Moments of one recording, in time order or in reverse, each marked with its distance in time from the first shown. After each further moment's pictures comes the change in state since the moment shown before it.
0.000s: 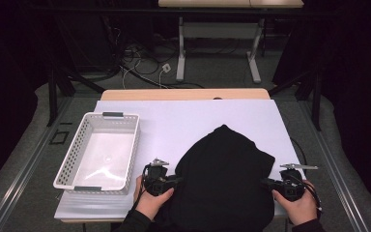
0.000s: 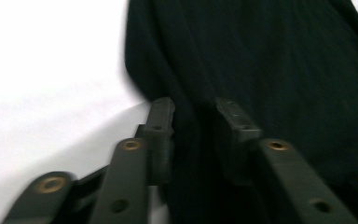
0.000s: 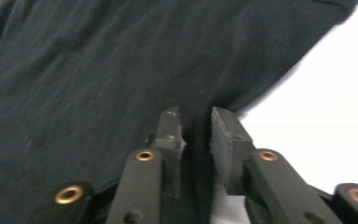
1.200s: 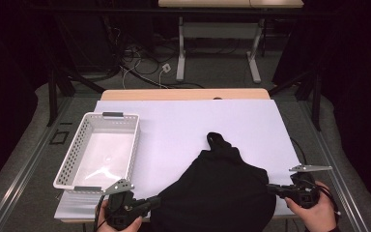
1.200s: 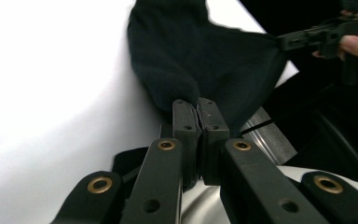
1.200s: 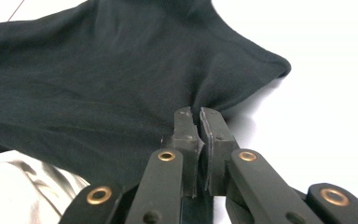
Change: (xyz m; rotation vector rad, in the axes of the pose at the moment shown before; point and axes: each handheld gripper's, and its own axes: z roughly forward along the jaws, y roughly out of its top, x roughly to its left) left arm -0.048 -0.043 -0.146 -0.128 -0.116 0.039; right arm 0.021 0.006 -0.060 0.046 0.110 -0.121
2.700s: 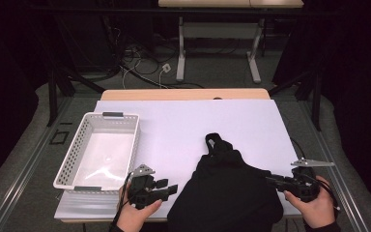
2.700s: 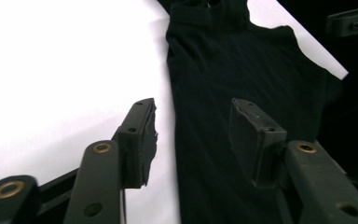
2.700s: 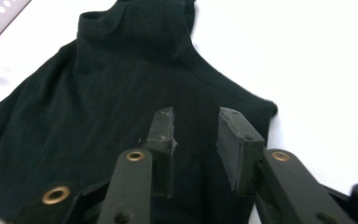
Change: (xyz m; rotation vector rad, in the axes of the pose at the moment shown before) left arm 0.039 0.020 0.081 0.021 0.062 0.064; right arm -0.008 0.012 0.006 -0.085 -0.048 -0.023
